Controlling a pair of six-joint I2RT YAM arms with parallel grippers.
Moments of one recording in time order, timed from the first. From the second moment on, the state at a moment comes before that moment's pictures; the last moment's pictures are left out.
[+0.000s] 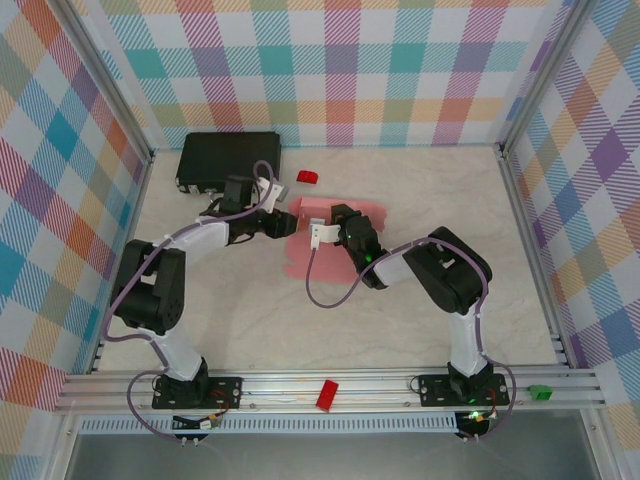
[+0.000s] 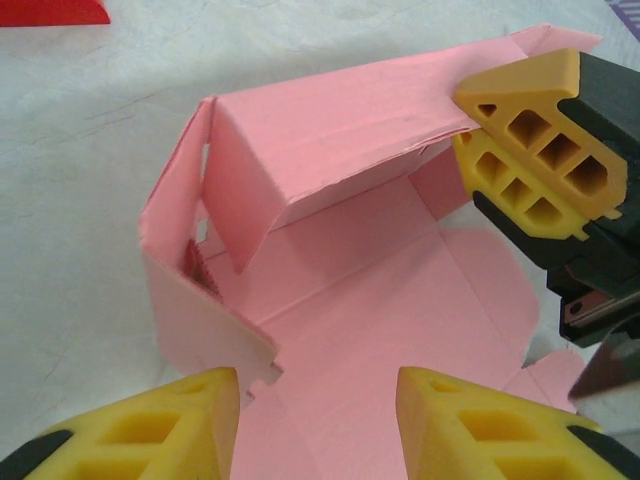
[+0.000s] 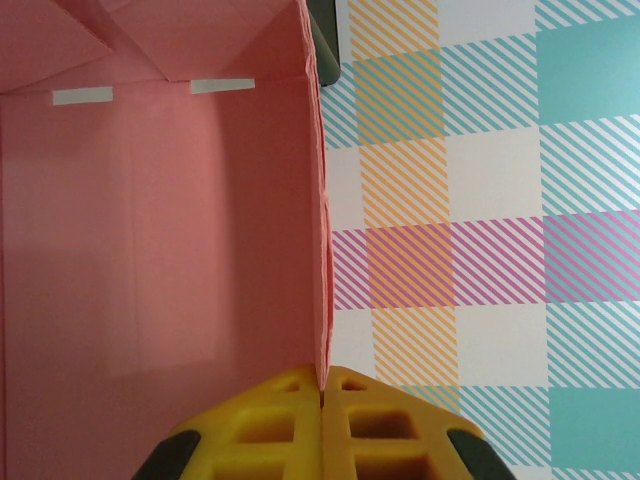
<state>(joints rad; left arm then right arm) -0.25 1.74 1.09 -0.13 0.56 0.01 0.69 2.02 0.90 0.96 0.30 -1.37</state>
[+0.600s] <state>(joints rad) -0.12 1.88 1.15 0.03 0.58 -0.11 0.69 2.02 0.91 0.96 0.30 -1.37</state>
